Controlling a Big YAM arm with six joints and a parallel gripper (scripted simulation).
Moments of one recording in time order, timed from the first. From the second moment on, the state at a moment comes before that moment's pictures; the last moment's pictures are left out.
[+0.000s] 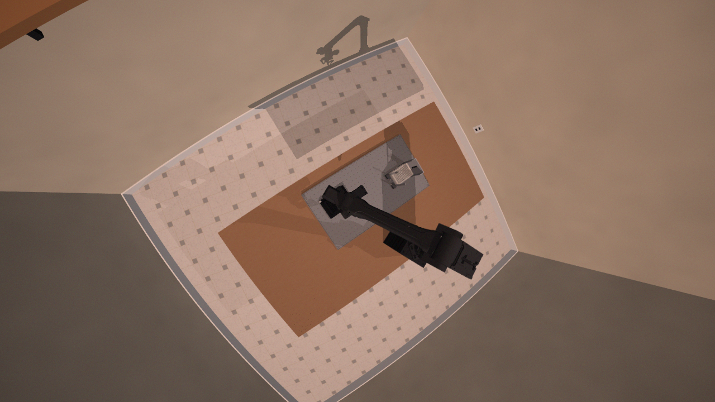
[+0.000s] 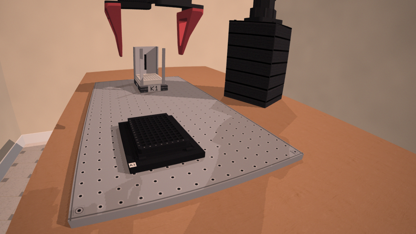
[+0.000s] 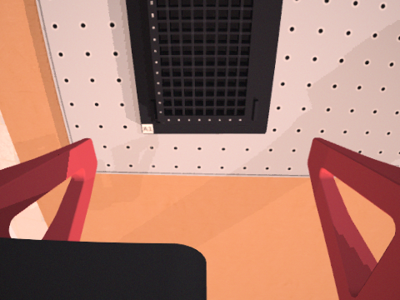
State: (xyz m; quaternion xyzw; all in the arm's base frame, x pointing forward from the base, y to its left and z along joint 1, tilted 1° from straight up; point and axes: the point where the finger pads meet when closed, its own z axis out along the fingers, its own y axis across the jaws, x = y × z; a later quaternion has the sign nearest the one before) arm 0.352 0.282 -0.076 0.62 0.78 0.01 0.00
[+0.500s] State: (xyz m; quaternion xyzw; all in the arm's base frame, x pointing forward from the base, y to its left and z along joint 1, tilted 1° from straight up) arm 0.353 0.283 -0.090 0.62 0.78 0.02 0.00
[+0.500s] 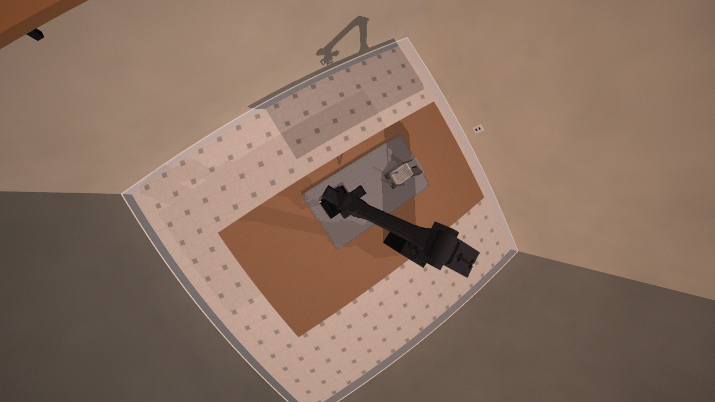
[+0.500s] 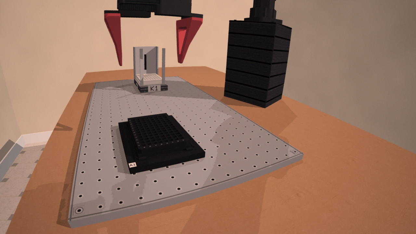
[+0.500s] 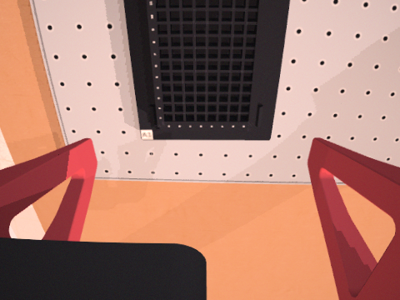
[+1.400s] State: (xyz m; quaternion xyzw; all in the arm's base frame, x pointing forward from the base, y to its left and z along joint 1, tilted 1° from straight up) arm 0.352 0.283 -0.130 0.62 0.78 0.01 0.00
